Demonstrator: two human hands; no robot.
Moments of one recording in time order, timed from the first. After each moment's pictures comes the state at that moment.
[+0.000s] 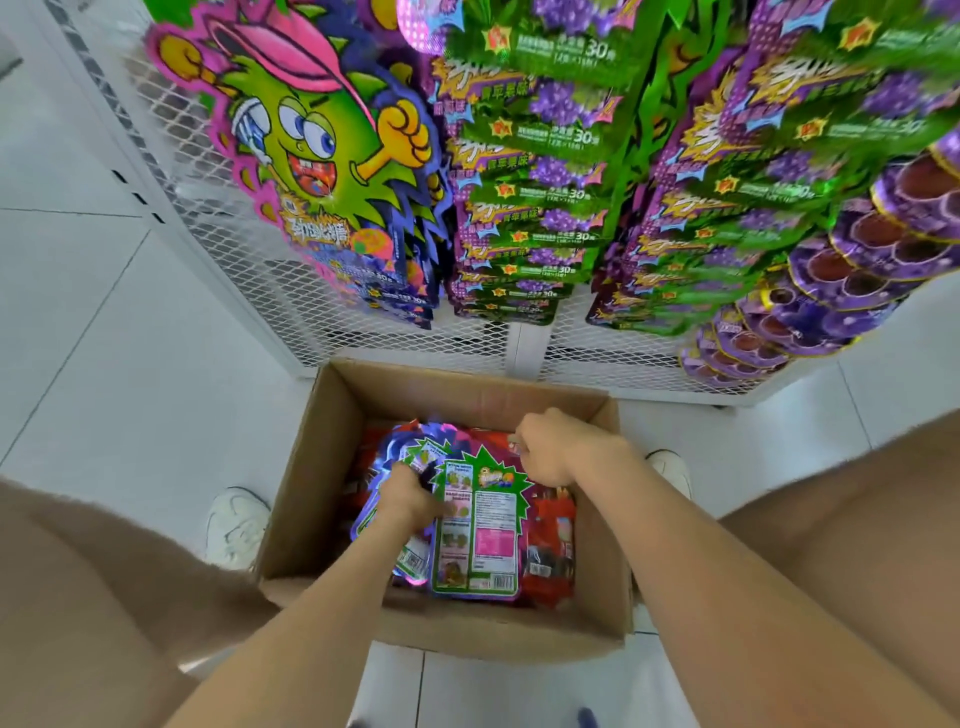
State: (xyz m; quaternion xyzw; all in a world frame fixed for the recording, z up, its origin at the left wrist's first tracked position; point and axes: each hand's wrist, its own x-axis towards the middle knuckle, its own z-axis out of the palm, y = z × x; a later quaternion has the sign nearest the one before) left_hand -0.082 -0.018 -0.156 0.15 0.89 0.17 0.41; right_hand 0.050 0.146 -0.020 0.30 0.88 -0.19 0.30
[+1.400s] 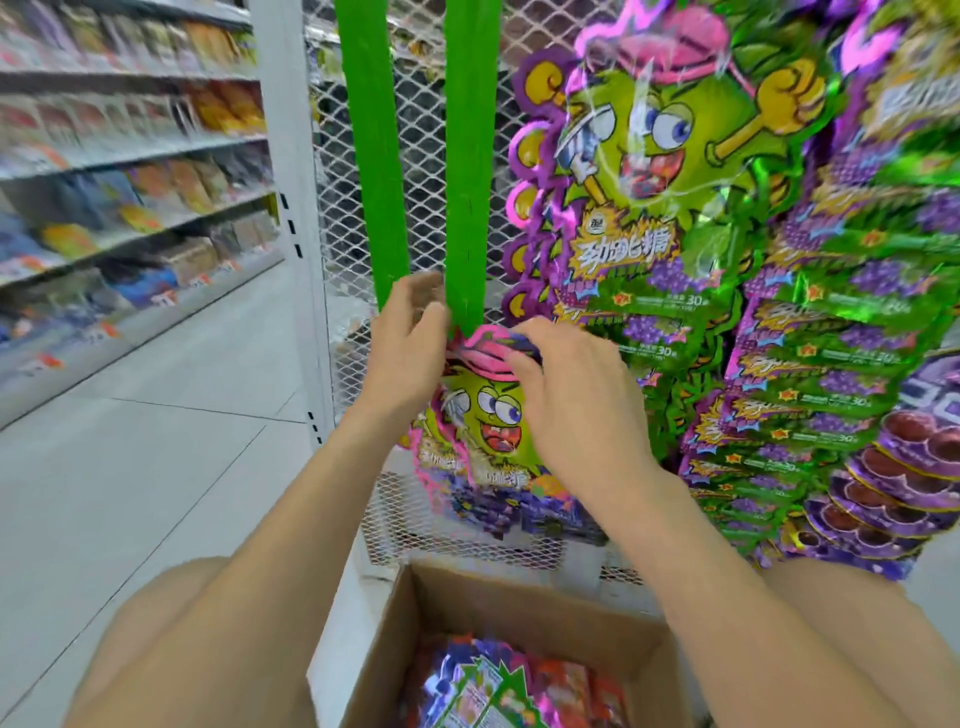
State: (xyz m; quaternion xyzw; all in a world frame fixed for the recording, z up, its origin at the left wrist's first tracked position) left_hand -0.193 0.040 0.274 0.33 0.70 0.63 0.05; right_hand -0.040 0.107 0.274 0.25 0.89 -0.11 -0.36
